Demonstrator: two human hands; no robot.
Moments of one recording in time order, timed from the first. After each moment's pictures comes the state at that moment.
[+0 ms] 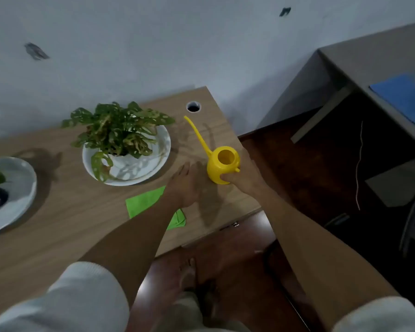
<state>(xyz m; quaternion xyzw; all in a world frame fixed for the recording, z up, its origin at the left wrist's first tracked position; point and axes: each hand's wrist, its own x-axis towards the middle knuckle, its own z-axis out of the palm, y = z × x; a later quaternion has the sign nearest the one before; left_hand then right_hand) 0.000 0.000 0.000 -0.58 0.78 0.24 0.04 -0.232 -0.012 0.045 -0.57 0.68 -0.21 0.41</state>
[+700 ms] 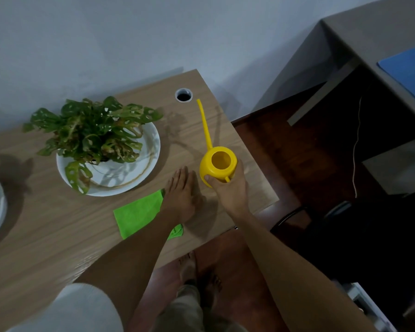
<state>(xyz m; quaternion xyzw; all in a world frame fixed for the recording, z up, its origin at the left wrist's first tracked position) -0.003 0.004 -0.058 -0.60 0.75 0.27 0.00 -0.175 0.010 0.019 -0.43 0.73 -0.37 0.38</state>
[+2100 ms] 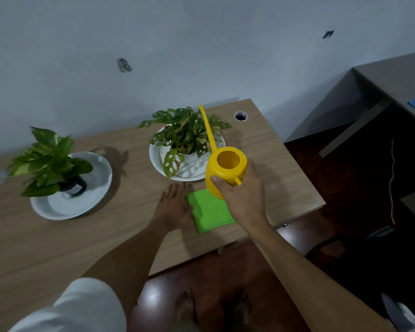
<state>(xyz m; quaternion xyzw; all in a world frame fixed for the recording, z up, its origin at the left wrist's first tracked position) 0.207 0.103 0.001 -0.67 0.70 0.24 -0.01 -0.006 0.121 0.154 -0.53 0.64 -0.42 0.36</state>
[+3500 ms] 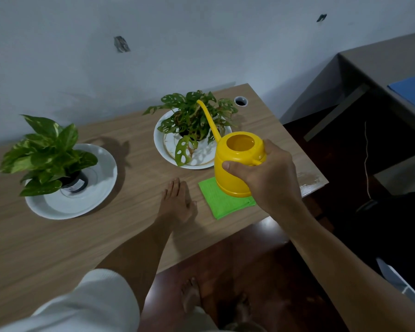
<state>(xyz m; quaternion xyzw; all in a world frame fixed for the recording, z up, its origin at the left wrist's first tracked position) 0.257 0.113 -0.051 -0.65 0.71 0.27 -0.02 0.050 0.150 0.220 -0.55 0.69 -0.38 0.28</state>
